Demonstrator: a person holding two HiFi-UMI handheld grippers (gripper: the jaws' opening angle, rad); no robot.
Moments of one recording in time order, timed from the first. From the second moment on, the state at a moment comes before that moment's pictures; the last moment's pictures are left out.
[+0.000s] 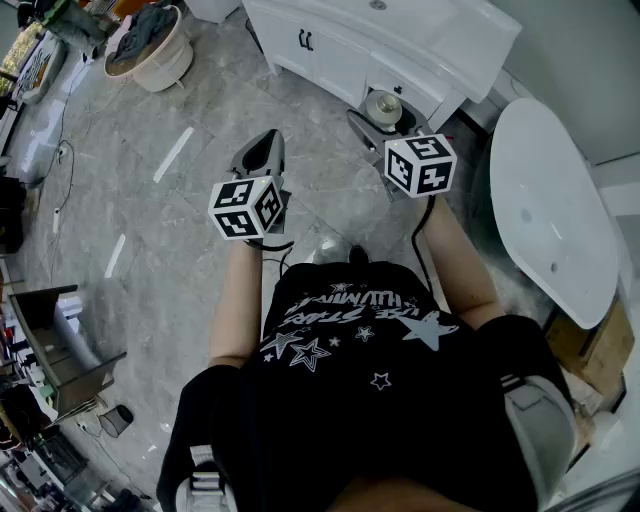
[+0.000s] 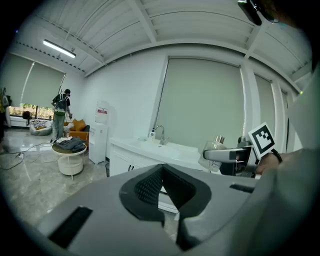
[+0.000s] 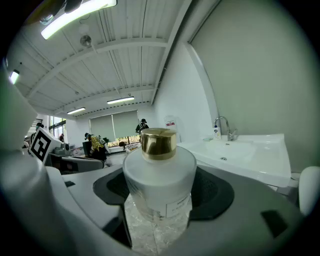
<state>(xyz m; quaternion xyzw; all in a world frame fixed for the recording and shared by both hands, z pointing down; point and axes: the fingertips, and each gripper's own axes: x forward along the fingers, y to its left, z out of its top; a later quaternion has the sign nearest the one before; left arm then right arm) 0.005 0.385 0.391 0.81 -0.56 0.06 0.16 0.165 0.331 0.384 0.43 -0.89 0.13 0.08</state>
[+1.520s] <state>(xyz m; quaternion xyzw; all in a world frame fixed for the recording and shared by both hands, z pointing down) -0.007 0.255 0.433 0.79 -0.58 0.05 0.20 0.153 0.194 0.420 0.38 -0.90 0.16 0.10</state>
